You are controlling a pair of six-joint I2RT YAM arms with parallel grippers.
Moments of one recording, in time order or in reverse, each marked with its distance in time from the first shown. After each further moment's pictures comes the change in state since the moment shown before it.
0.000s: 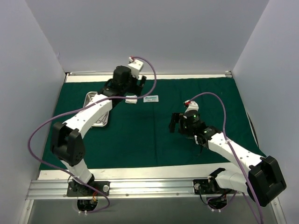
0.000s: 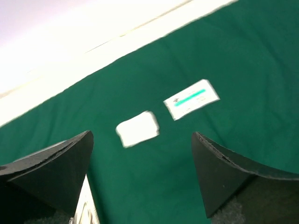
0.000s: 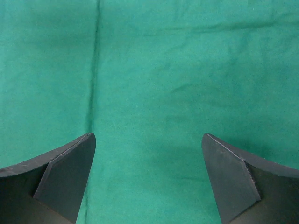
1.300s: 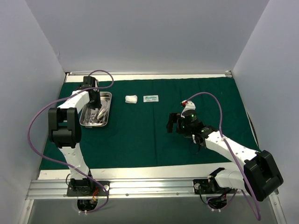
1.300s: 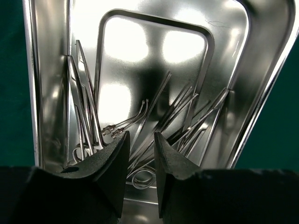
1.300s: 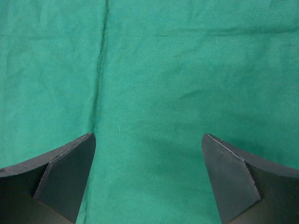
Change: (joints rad) left arm 0.492 0.202 -0.086 -0.351 0.010 -0.270; right arm 0.002 0.059 -0.013 0.084 -0.039 -0.026
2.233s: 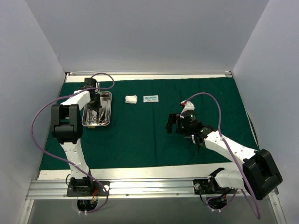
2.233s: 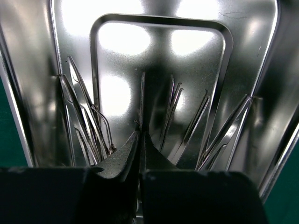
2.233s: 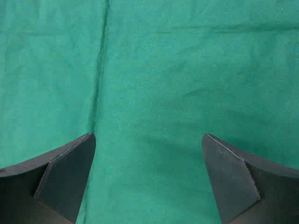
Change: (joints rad) left arm 0.013 0.098 0.042 -0.004 0.018 0.045; right arm 0.005 0.016 -0.001 0.008 -0.006 0.001
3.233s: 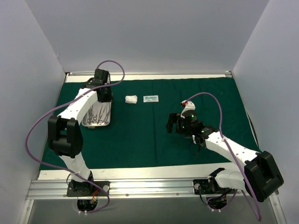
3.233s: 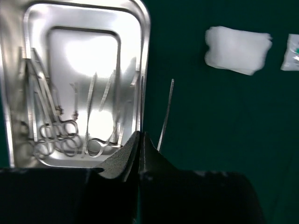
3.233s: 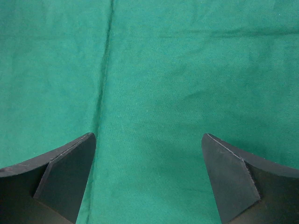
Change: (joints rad) left arm -0.167 -0.239 0.037 -0.093 -0.053 -0.196; right arm 0.000 -0.022 0.000 -0.001 0.000 0.002
